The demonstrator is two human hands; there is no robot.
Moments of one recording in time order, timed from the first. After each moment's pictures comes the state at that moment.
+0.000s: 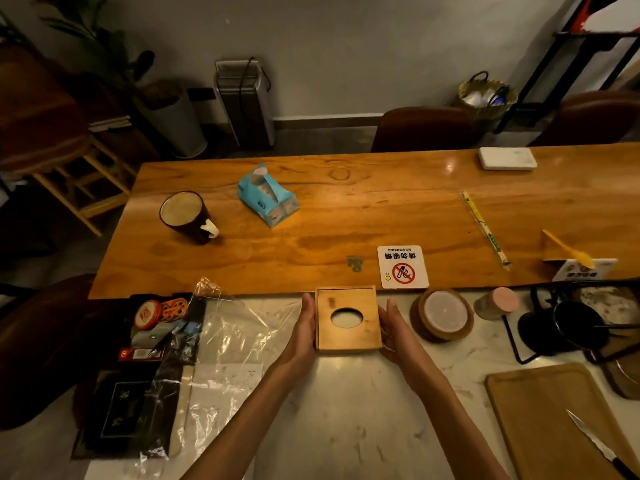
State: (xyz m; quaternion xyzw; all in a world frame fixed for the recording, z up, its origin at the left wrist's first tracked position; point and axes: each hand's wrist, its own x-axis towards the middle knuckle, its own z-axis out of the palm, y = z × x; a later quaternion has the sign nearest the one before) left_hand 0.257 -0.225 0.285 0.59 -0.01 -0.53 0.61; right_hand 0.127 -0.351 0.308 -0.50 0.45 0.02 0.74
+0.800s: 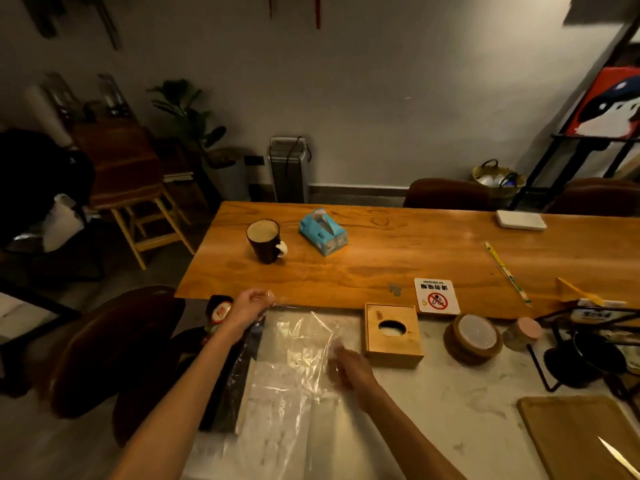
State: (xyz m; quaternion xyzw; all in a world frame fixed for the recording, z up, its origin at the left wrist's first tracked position) left_hand 0.411 -0.066 0.327 0.82 -0.07 -0.31 0.48; right_hand 0.186 -0.195 0.292 -0.57 0.42 0.01 0.71
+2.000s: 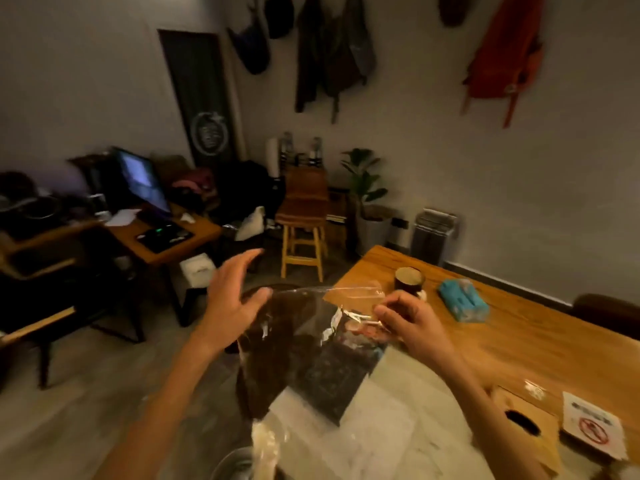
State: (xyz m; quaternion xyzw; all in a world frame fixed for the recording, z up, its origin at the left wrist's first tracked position) left_hand 0.286 0.212 0.523 0.90 -0.16 0.19 0.37; right_hand 0.232 -0.098 0.510 -0.80 -0.05 -0.05 0.59
